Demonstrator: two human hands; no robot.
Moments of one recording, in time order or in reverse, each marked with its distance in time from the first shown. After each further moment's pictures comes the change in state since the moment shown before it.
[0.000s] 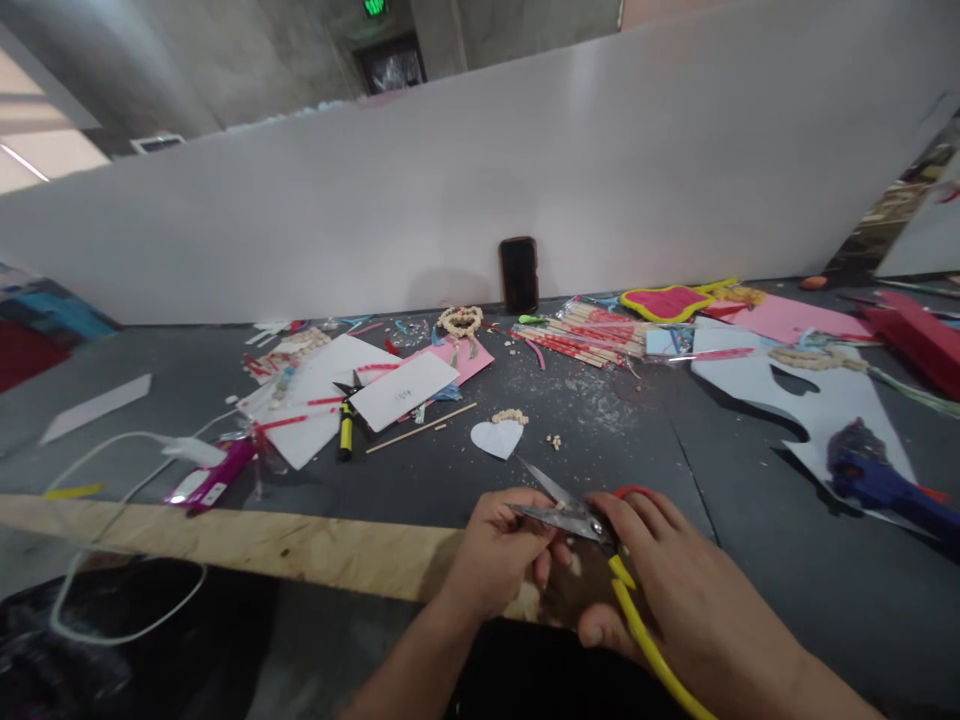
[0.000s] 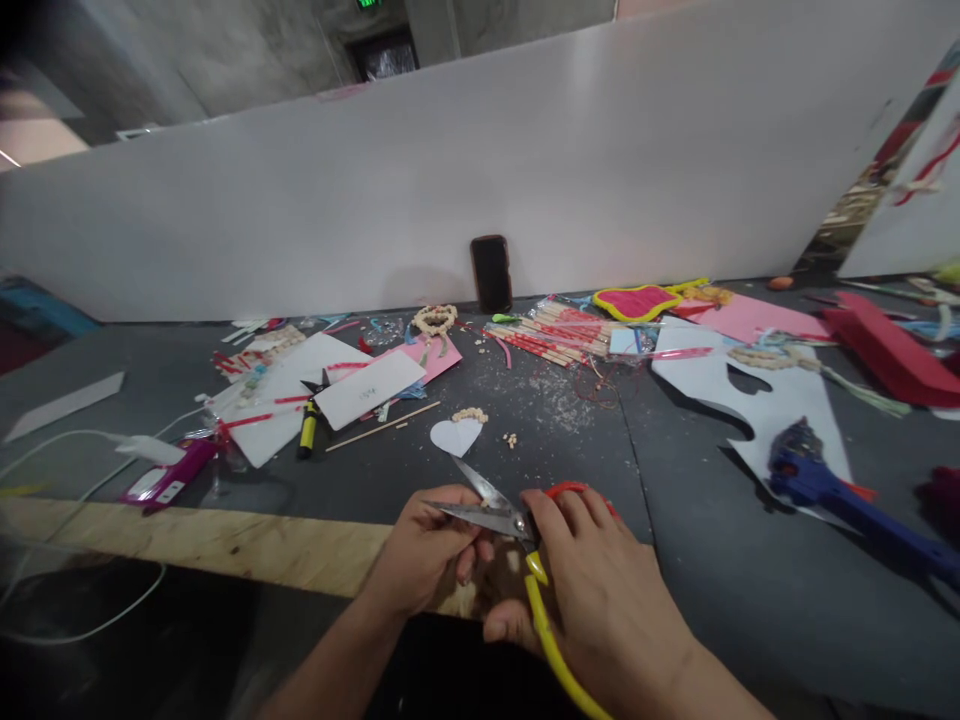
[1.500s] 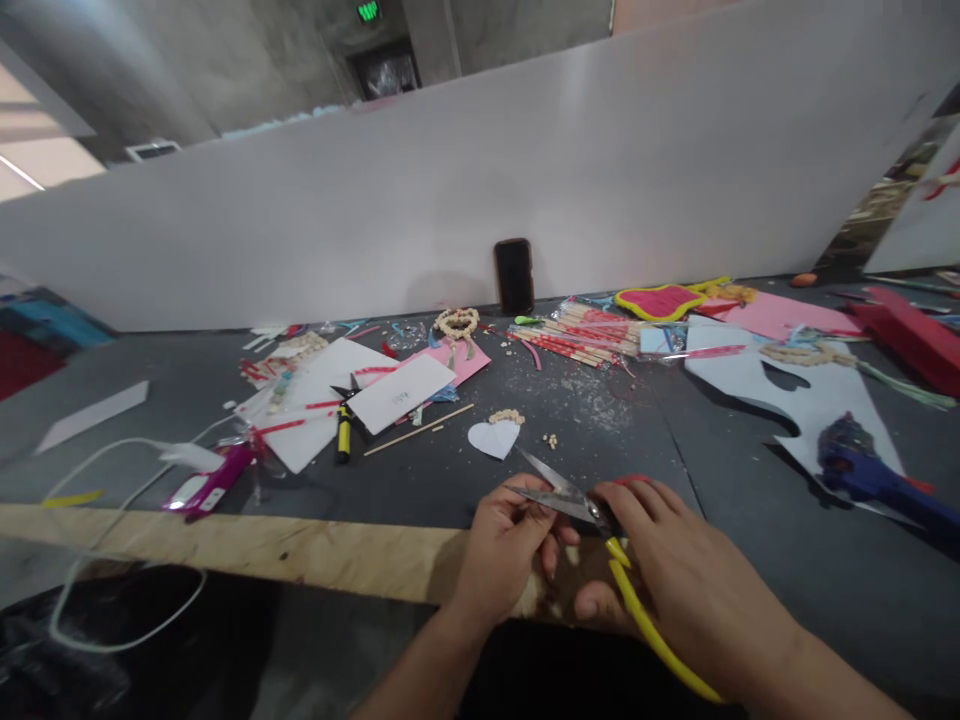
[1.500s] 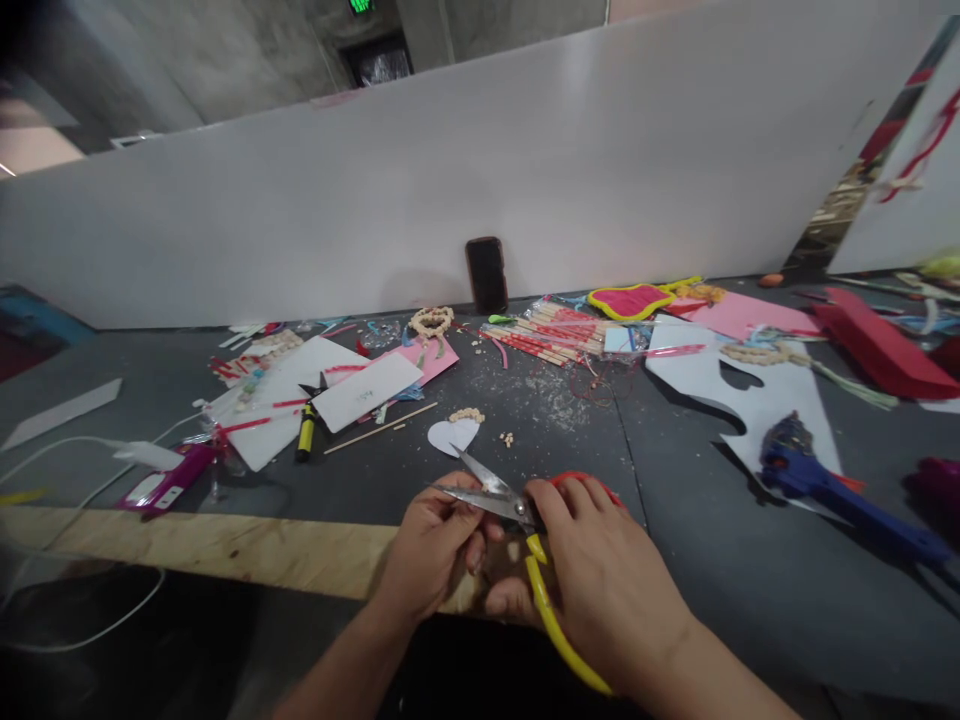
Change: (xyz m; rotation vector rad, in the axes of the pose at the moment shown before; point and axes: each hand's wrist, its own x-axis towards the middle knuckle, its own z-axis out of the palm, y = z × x) left_hand 0.003 -0.012 0.011 -0.118 0.082 0.058; right_hand 0.006 0.005 -0.011 0.045 -0.010 0.013
